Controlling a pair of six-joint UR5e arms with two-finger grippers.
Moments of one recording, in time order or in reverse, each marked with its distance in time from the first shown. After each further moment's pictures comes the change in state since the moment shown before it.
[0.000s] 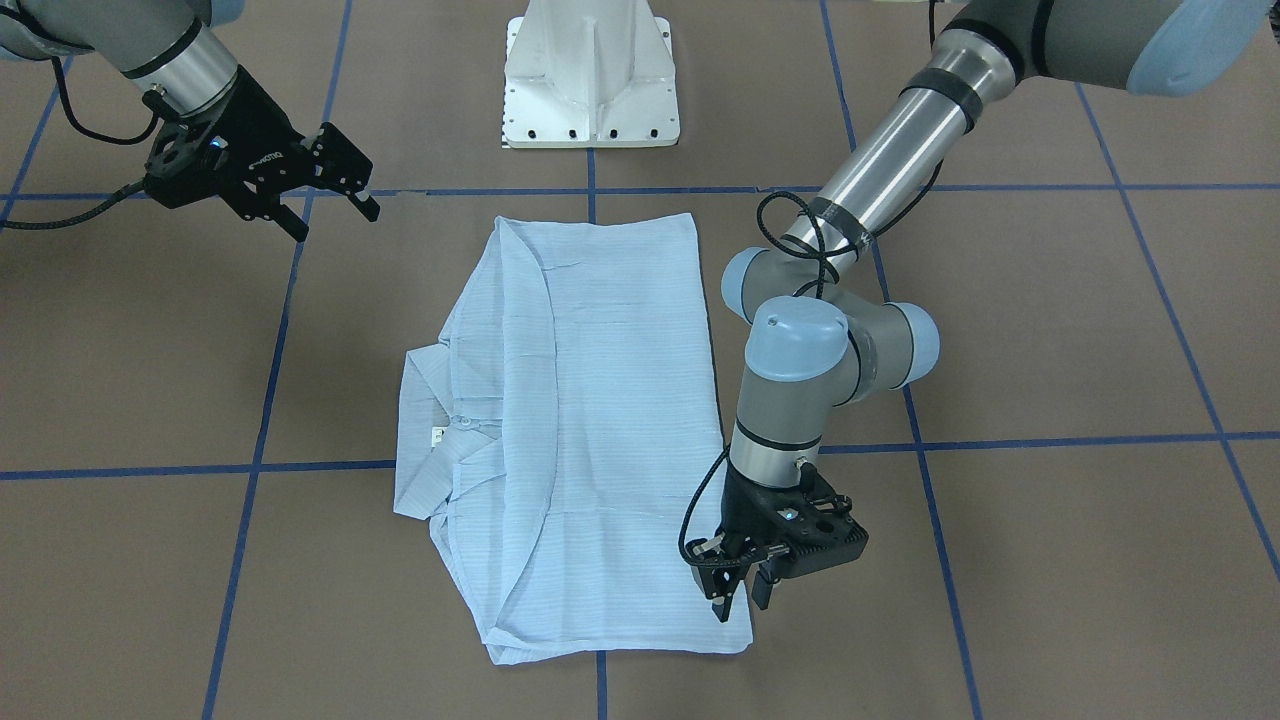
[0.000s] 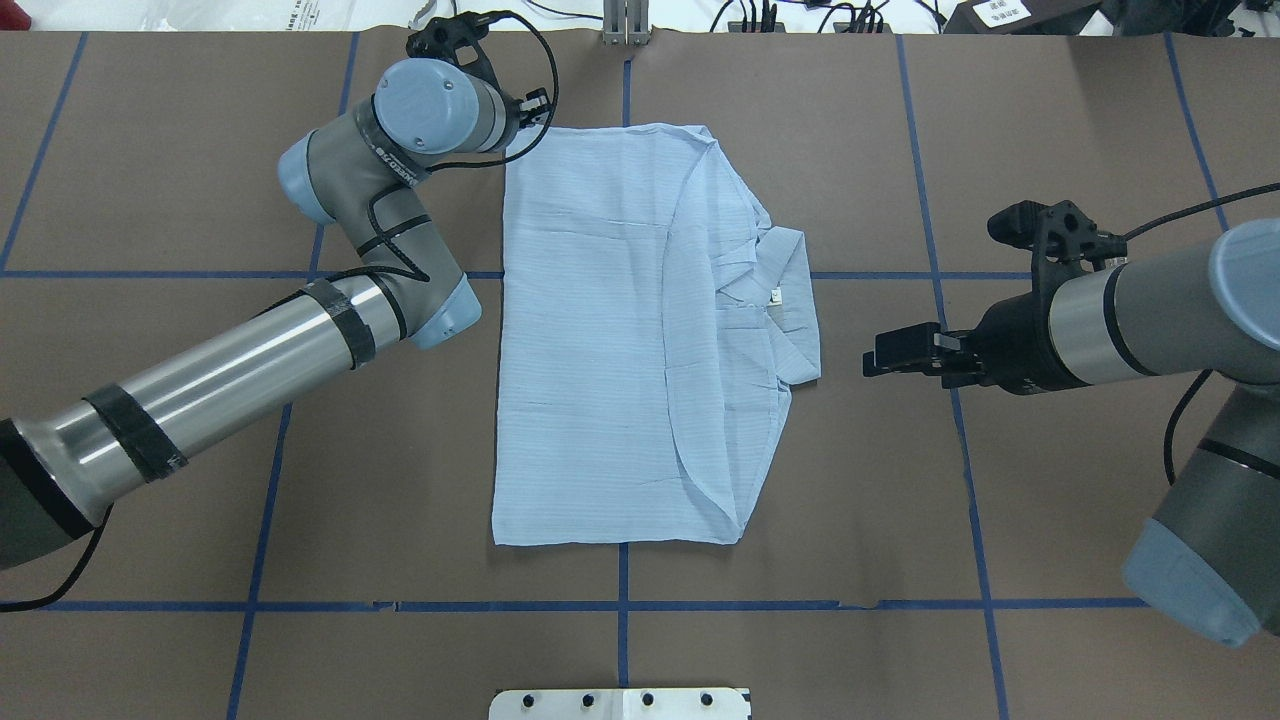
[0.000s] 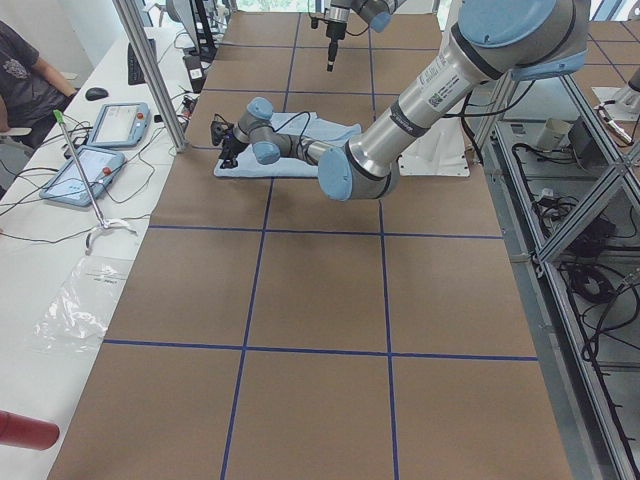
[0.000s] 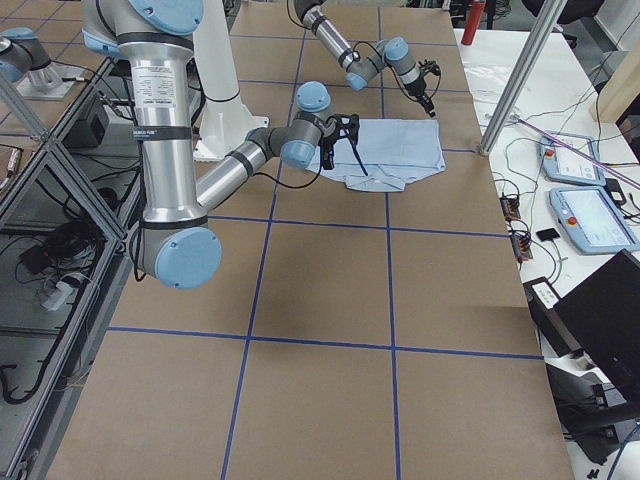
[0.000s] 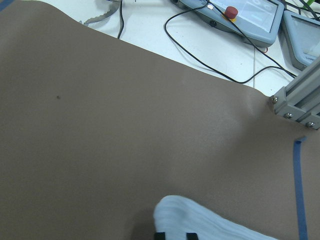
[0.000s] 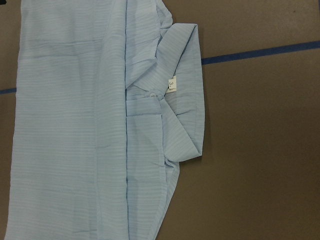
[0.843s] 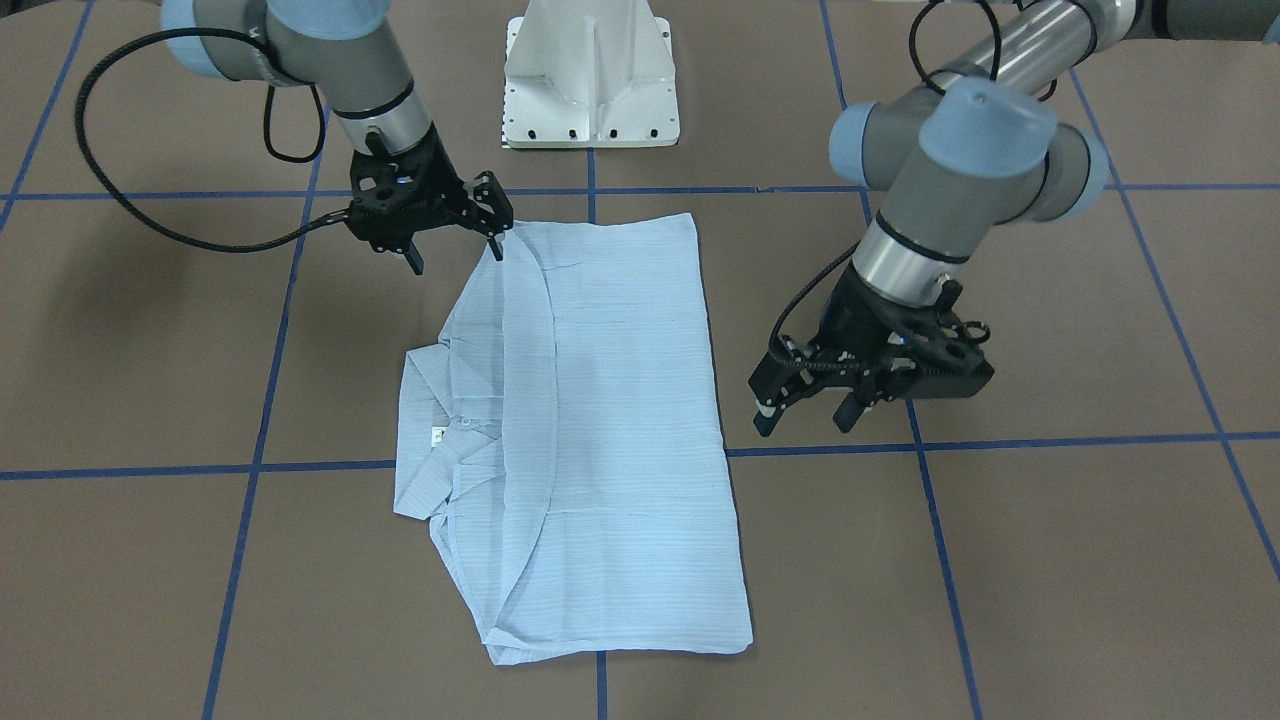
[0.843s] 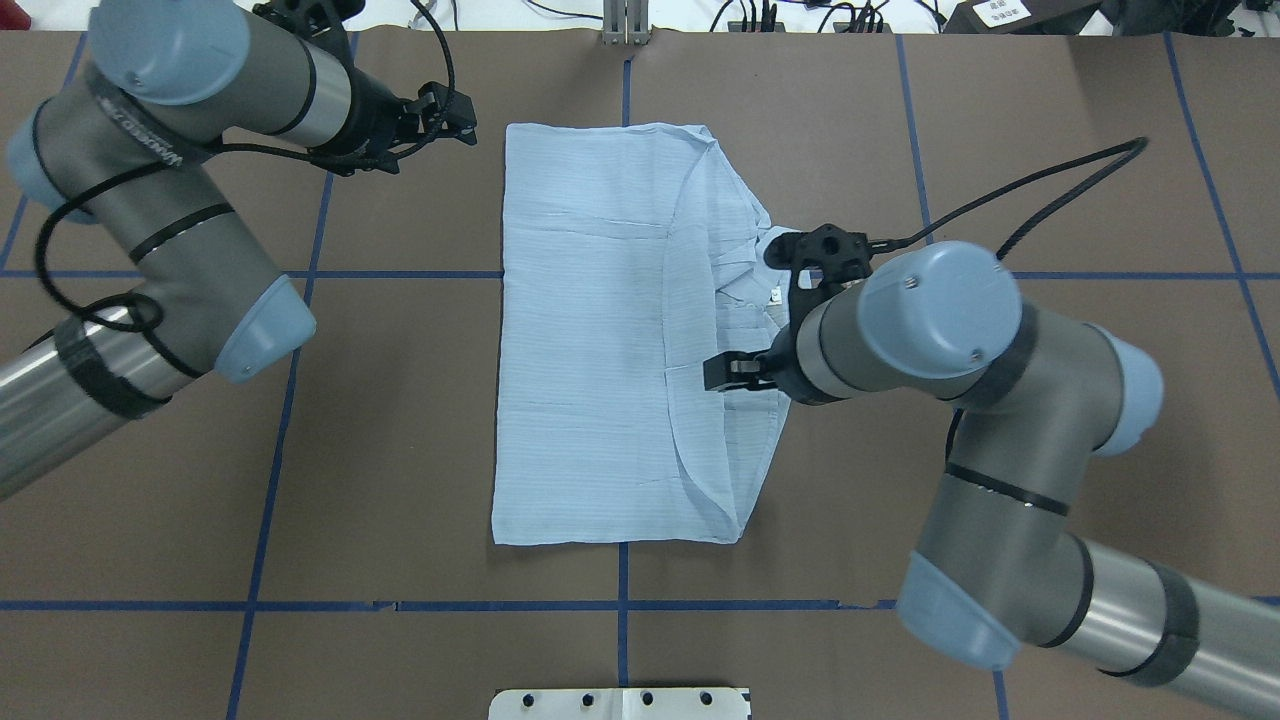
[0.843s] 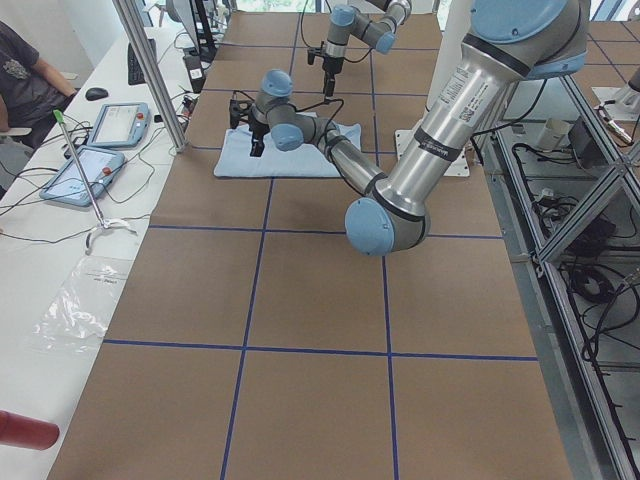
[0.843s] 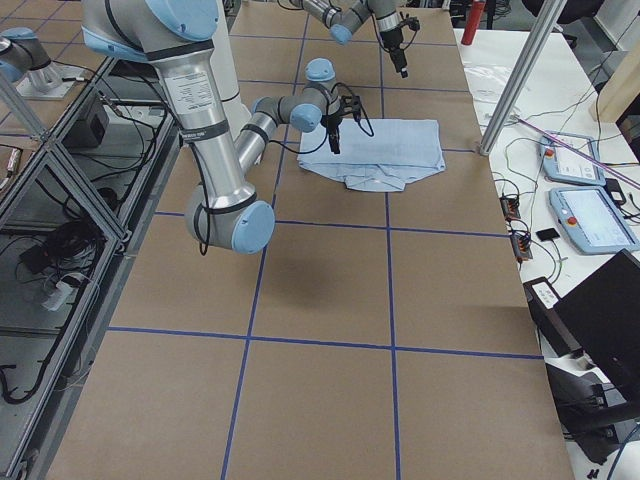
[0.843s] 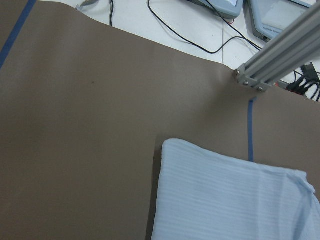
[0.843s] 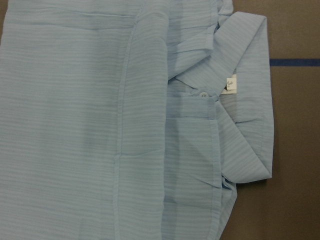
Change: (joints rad) left arm -0.078 0.374 -0.803 0.382 -0.356 0.072; right arm -0.202 0.367 -0.159 -0.397 -0.264 -0.107
